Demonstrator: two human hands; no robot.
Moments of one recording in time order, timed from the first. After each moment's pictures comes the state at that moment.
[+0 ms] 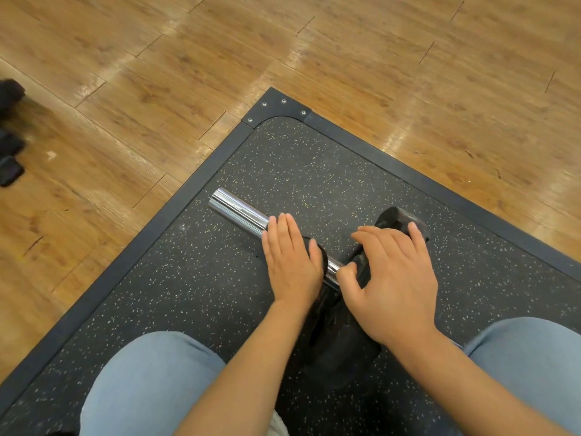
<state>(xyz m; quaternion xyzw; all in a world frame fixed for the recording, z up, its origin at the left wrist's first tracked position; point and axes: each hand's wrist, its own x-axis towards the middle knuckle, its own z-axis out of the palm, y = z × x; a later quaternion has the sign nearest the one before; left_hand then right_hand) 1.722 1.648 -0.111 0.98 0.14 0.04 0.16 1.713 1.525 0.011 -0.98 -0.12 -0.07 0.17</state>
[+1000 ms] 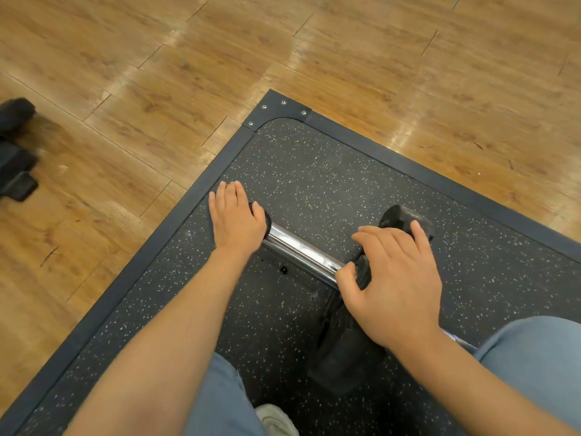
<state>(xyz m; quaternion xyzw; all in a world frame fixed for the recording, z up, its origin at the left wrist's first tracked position) 1.791 1.760 -0.095 0.98 0.17 -0.03 0.09 1.715 1.525 0.011 -0.98 -0.11 -0.06 0.18</state>
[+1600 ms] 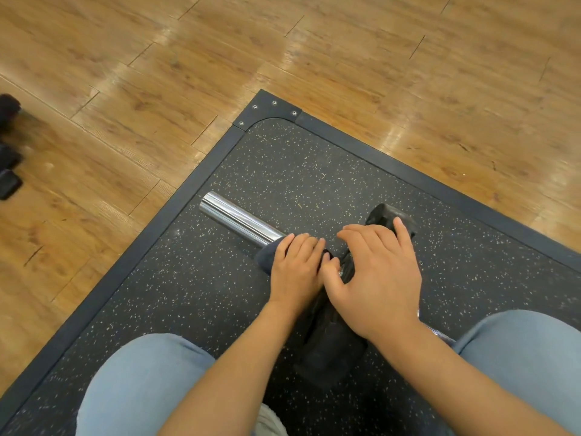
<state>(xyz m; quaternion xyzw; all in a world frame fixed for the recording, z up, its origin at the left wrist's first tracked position) 1.720 1.647 -0.132 0.97 -0.09 0.18 0.13 1.717 1.525 0.008 -0.98 -0.10 -0.07 0.18</state>
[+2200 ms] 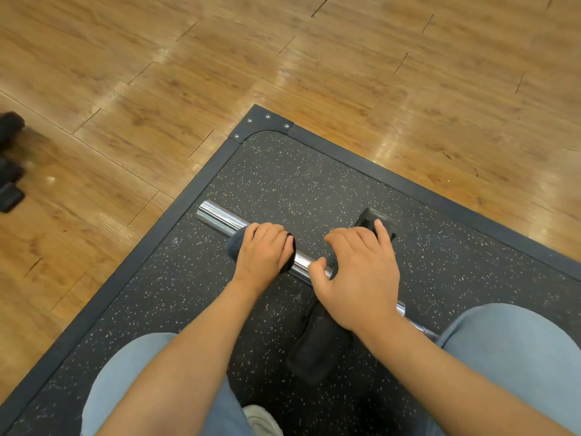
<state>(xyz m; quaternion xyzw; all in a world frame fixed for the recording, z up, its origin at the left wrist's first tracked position) 1.752 1.702 -0.115 0.95 -0.15 0.26 0.10 1.715 1.527 0.003 -0.97 -0.10 -0.12 0.20</state>
